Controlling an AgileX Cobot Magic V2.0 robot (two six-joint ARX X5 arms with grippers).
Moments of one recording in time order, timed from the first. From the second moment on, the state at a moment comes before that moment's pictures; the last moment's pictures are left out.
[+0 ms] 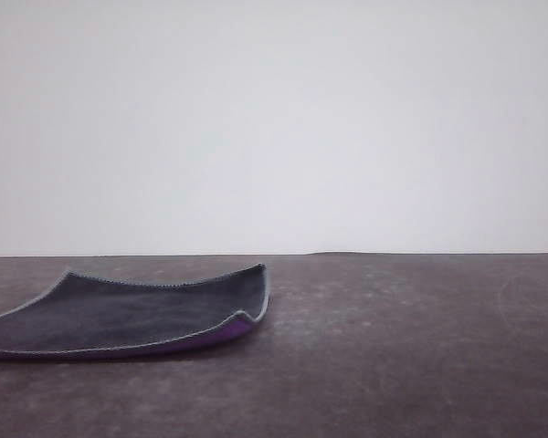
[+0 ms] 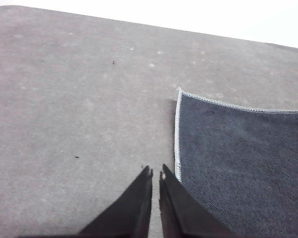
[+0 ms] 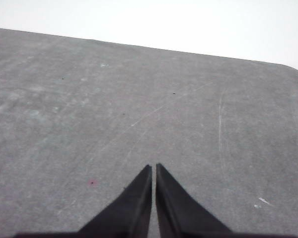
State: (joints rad) left_arx -0.05 0.01 0.07 -0.31 -0.02 -0.15; right_arx 0.03 0.00 0.02 -0.17 -0.03 -0.05
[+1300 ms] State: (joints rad) left_arx -0.05 0.01 0.15 -0.33 -0.11 -0.22; right_arx 0.03 0.01 0.06 -0.18 -0.01 0.08
